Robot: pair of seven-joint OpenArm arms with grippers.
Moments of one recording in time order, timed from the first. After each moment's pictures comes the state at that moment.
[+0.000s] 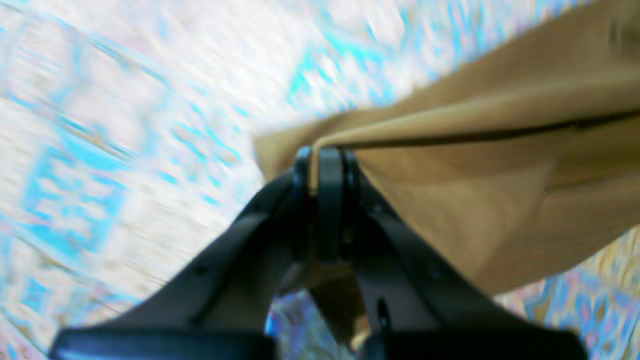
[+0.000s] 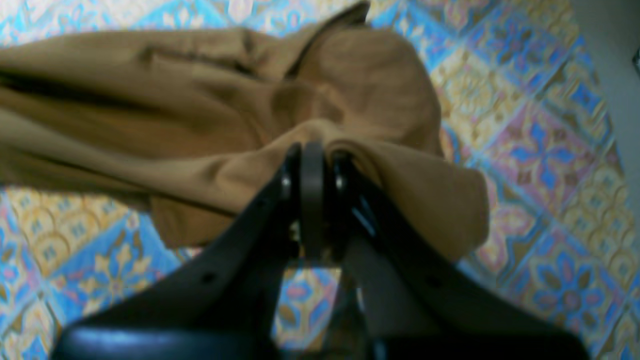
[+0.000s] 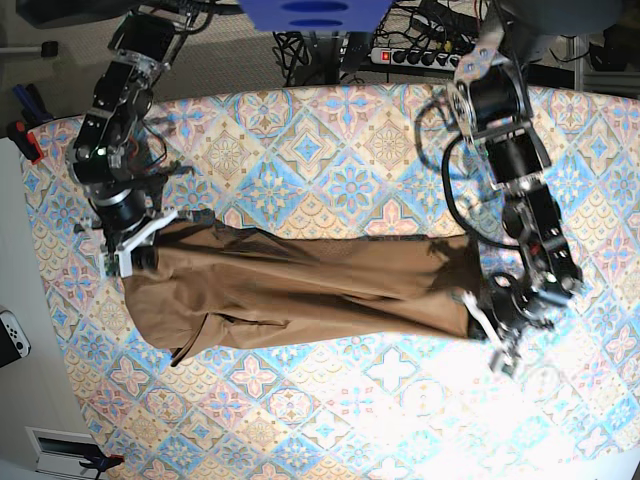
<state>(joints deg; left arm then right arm) -24.6 -8.3 -21.3 80.8 -9.5 -35.7 58.3 -5.7 5.1 23.2 109.3 11.9 25.0 -48.5</state>
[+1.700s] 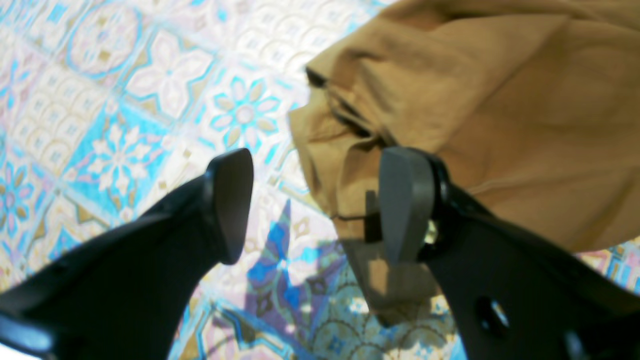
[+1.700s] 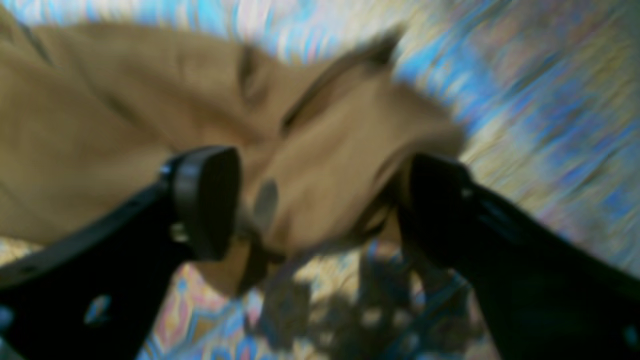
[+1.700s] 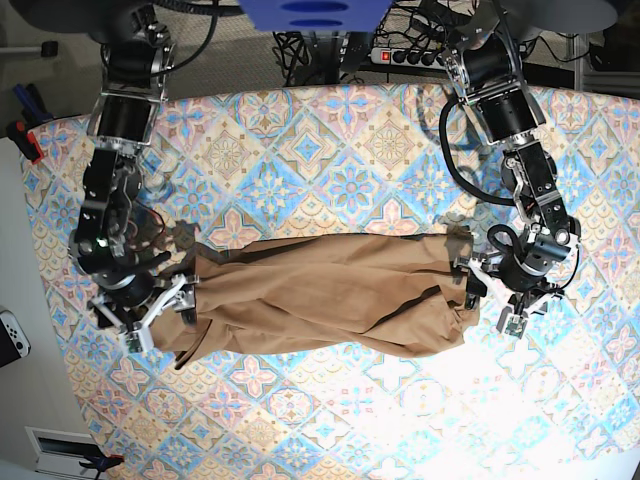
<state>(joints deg) -13.0 -7.2 -23.2 88.2 -1.9 -36.2 45.7 13.3 12.6 11.9 93.0 12.0 25.0 -51.8</state>
